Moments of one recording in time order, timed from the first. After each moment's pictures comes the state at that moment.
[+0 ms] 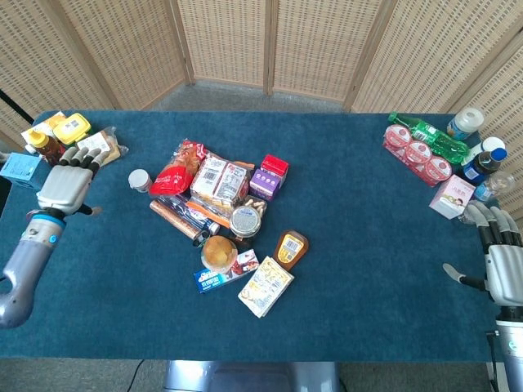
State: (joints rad) left arm -0.66 -1.17 -0.23 -1.39 1.02 0.81 0.33; right arm 0.14 -1.12 0.16 -1.54 -1.44 1.49 0.14
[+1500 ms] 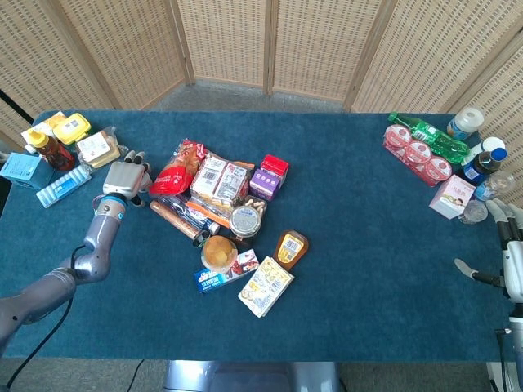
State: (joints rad) left arm -0.94 -1.62 -0.17 -0.83 0.71 0.63 0.48; right arm 0.13 -1.10 0.18 -1.52 -1.40 1.47 0.26
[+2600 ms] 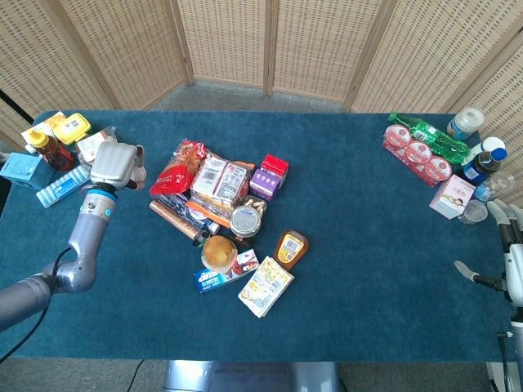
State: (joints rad) left arm -0.87 -1.39 -0.26 -1.22 0.85 0.90 0.48; right arm 0.12 -1.08 0.18 -1.55 -1.43 1.51 0.26
